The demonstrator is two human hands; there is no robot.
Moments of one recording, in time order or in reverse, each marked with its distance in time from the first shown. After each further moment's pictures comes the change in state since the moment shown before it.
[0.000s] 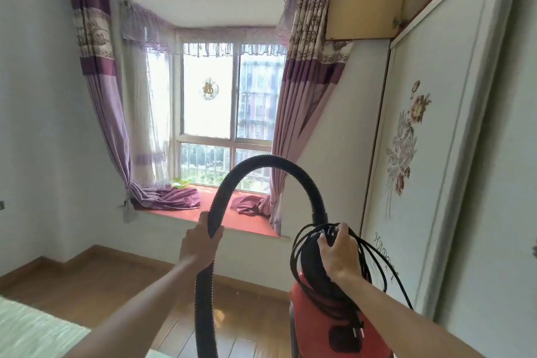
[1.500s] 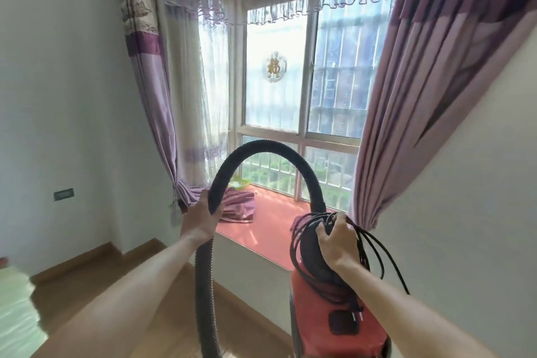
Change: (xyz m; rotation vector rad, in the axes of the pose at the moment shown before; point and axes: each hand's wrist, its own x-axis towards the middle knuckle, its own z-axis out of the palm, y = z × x) left_hand 0.528 -0.165 0.196 0.282 0.213 -0.248; right_hand 0.520 -0.002 0.464 0.070 -0.327 -0.188
